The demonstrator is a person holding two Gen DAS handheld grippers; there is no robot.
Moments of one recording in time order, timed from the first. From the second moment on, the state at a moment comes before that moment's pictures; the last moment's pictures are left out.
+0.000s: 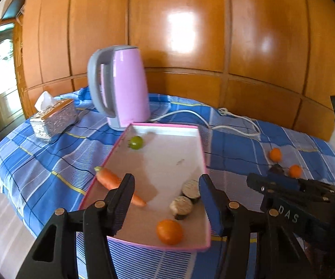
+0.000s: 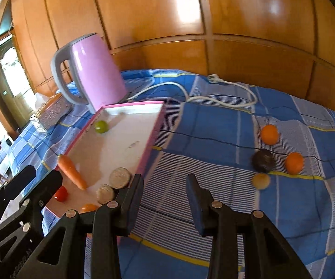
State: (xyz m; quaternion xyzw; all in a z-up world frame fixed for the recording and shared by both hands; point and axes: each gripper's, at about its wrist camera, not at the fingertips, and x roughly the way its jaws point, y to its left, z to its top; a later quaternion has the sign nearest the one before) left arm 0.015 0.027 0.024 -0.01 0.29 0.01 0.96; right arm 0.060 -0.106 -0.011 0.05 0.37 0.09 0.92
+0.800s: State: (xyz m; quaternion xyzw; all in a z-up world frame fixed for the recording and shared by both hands) left arm 0.004 -0.033 0.013 0.05 0.31 -0.05 0.95; right arm 0.034 -0.180 -0.017 0.09 0.36 0.01 0.93
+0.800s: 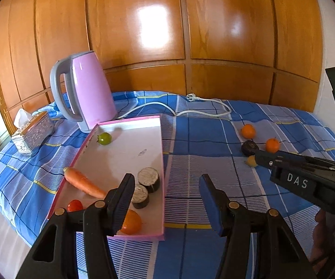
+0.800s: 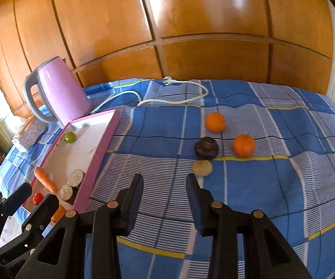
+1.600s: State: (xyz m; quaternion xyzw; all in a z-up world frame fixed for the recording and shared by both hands) left arm 0.022 -0.068 -0.012 0.07 0.35 -0.09 0.93; right arm 0.025 -0.251 -0.043 0.13 0.38 -0.07 0.91
